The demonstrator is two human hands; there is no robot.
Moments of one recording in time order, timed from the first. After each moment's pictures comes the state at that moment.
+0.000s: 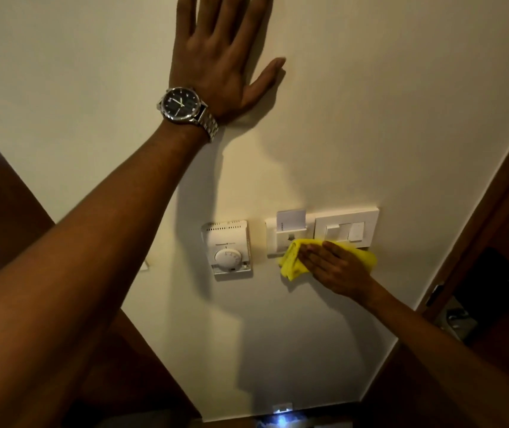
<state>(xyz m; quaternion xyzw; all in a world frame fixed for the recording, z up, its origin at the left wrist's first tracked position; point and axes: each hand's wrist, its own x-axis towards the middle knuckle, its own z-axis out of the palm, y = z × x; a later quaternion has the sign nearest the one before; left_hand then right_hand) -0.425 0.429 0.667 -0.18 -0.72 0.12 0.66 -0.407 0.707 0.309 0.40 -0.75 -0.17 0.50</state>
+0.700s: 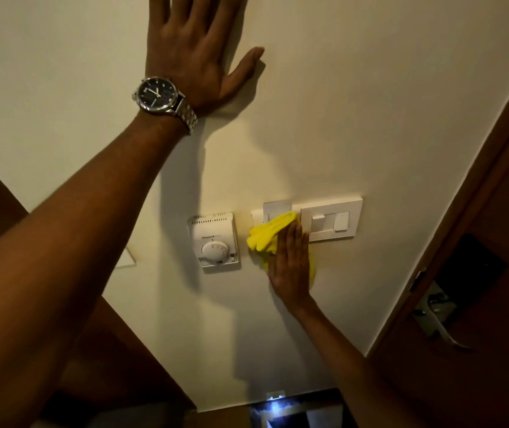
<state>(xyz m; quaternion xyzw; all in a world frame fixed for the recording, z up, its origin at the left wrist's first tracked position) -0.423 0.427 0.666 -0.18 -0.72 0.13 0.66 -0.374 0.587 0.297 0.08 -0.85 0.16 0.49</state>
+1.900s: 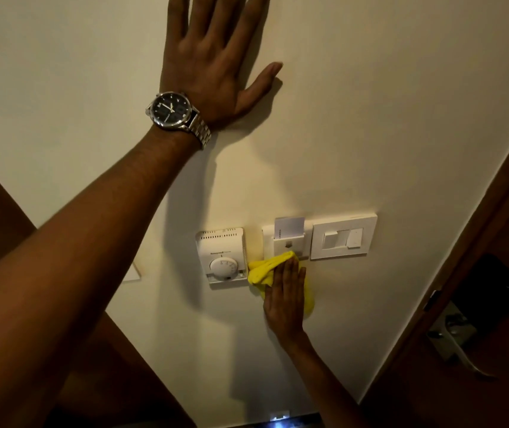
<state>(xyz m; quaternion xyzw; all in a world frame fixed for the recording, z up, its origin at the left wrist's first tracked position) -0.423 0.428 0.667 -0.20 -0.72 0.11 0.66 -0.376 0.549 0.244 0.05 -0.85 0.19 0.48</state>
